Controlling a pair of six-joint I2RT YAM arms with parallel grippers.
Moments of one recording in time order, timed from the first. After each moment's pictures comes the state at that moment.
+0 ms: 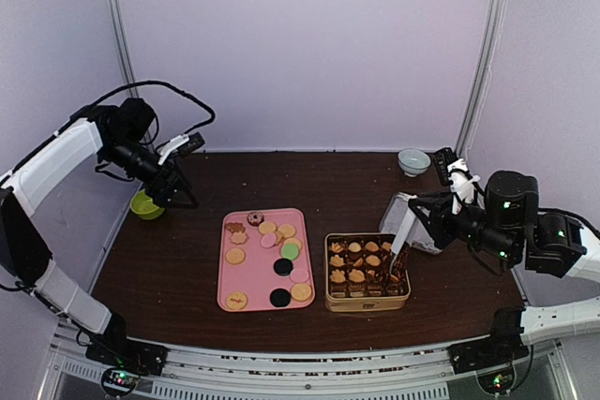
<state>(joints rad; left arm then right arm) -0.23 1.48 1.46 -1.22 0.67 0.68 1.03 0.73 0.77 -0.35 0.45 0.17</state>
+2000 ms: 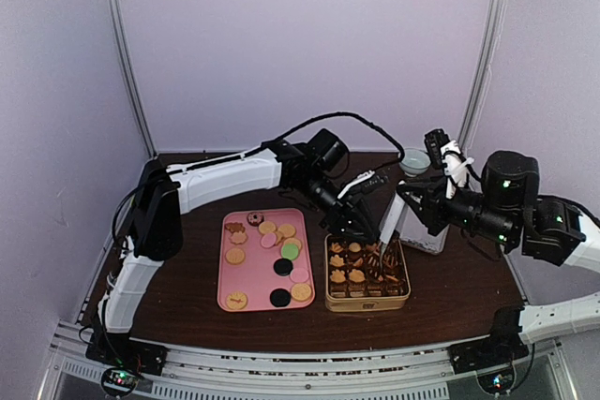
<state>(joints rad) -0.94 2.35 2.16 -0.76 1.12 0.44 1.01 0.82 0.86 -0.30 0.34 0.13</state>
